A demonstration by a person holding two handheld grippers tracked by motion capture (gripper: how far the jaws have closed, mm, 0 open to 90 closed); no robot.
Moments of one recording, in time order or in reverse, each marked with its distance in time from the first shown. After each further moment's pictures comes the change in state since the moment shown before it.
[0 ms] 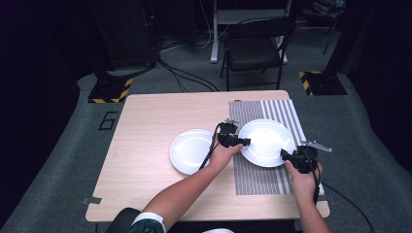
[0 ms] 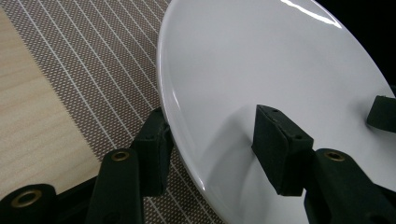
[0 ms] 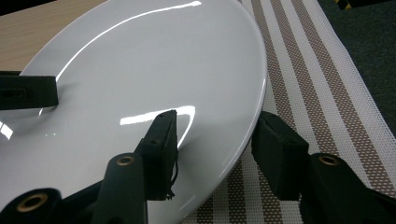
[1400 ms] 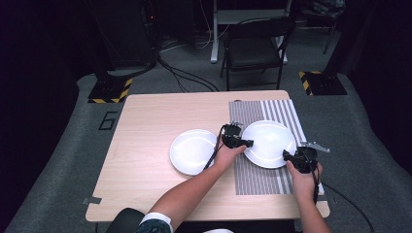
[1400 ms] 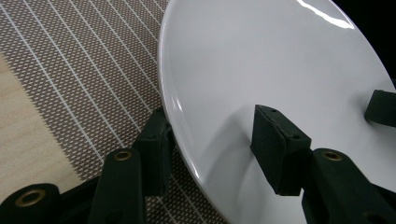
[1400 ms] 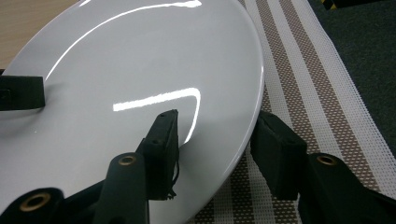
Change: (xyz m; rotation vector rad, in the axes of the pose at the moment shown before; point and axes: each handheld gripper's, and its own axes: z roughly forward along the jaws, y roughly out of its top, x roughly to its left) left arm 0.003 -0.006 0.028 0.024 0.007 0.009; right arm -0.016 -0.008 0.021 0.009 -0.044 -0.017
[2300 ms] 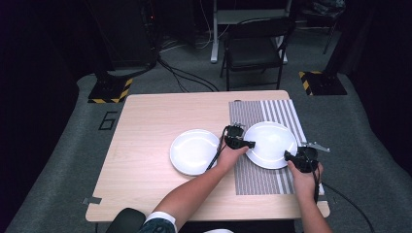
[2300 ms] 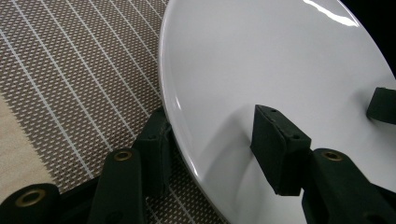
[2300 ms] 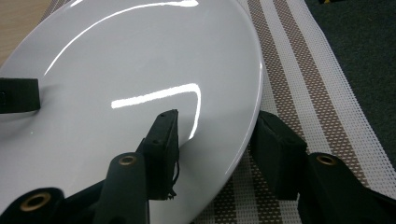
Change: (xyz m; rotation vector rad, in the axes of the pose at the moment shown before) left arm 0.000 -0.002 0.014 0.015 0.010 -0.006; right arm -0.008 -0.002 0.009 0.016 -0.029 0.002
